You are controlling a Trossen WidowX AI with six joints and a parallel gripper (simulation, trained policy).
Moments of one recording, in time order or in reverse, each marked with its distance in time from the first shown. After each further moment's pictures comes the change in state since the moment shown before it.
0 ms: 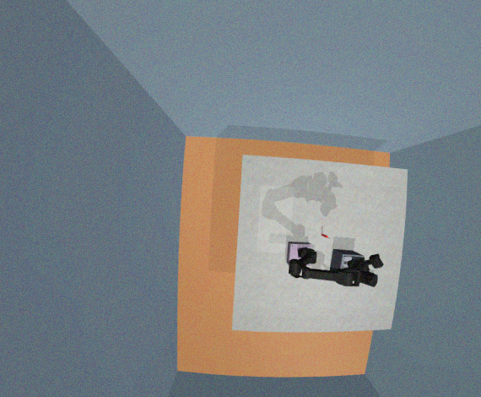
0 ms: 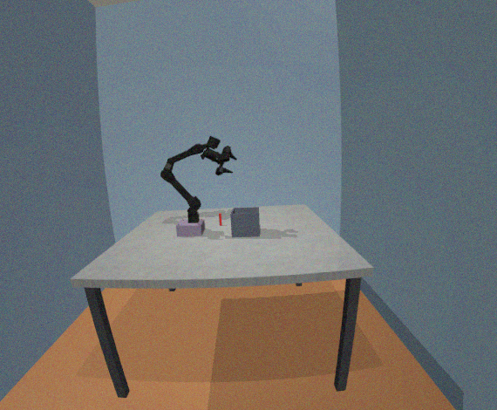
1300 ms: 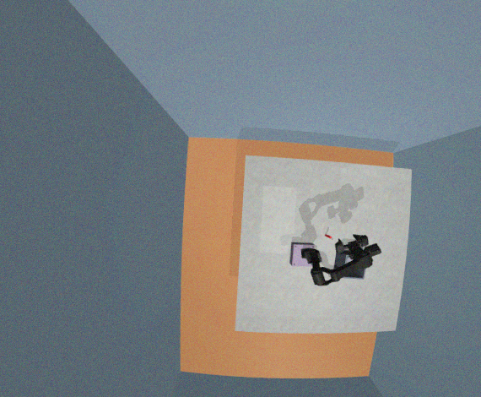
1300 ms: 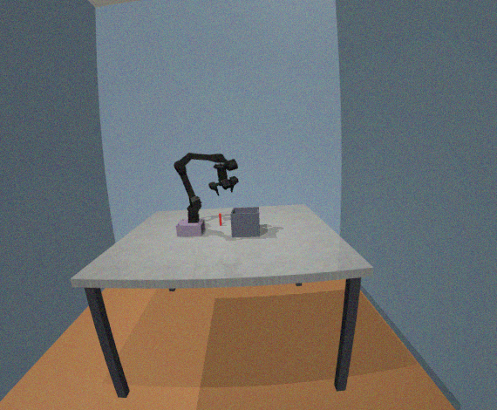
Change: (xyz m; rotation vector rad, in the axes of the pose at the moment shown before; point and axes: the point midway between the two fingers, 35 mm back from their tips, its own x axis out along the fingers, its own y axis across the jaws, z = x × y) arm 0.065 -0.126 -0.127 0.465 0.381 -0.843
